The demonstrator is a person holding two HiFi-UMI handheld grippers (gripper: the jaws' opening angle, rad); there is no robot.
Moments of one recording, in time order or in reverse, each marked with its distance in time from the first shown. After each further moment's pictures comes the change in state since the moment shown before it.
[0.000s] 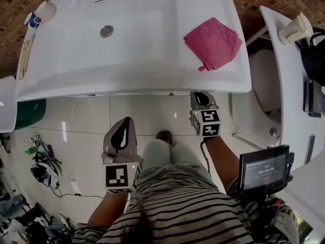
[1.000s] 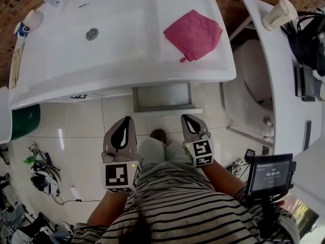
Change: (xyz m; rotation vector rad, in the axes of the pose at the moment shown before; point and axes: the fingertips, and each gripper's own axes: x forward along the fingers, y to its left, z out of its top) left arm 0.002 -0.042 -0.004 -0.001 -0.004 -0.080; right arm -0.105 0.045 -0.065 -0.033 -0.013 0.046
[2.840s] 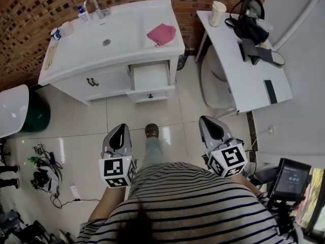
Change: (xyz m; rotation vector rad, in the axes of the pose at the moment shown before) left arm -0.320 -0.112 0.030 0.019 -0.035 0.005; right arm -0.436 0.092 0.151 0.027 -0.248 -0.034
